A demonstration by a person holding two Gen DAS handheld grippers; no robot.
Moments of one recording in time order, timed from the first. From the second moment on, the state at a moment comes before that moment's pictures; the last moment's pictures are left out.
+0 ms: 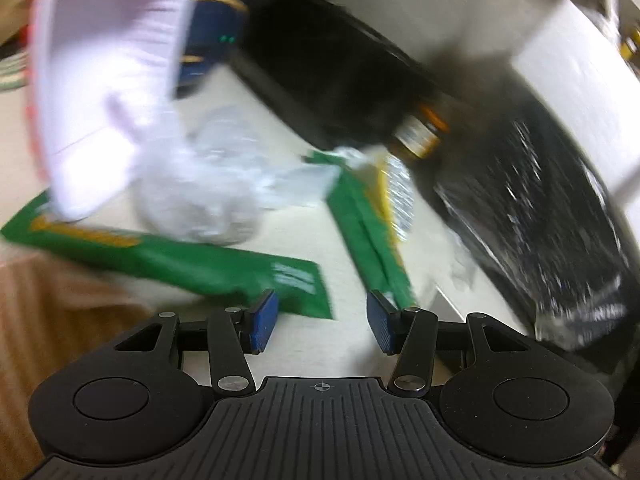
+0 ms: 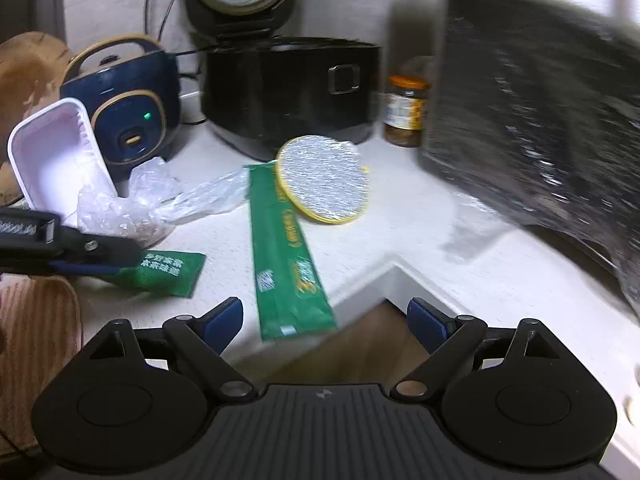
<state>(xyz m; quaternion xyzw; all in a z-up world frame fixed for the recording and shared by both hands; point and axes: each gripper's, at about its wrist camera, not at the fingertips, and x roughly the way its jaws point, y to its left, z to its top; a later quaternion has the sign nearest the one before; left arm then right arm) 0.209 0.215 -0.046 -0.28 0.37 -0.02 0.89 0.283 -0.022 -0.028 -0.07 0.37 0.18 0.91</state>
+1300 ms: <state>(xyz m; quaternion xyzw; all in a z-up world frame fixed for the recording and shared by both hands) 0.306 0.243 -0.088 -0.17 0.37 0.09 0.91 0.303 -0.020 -0.065 -0.05 0.39 0.25 0.88</state>
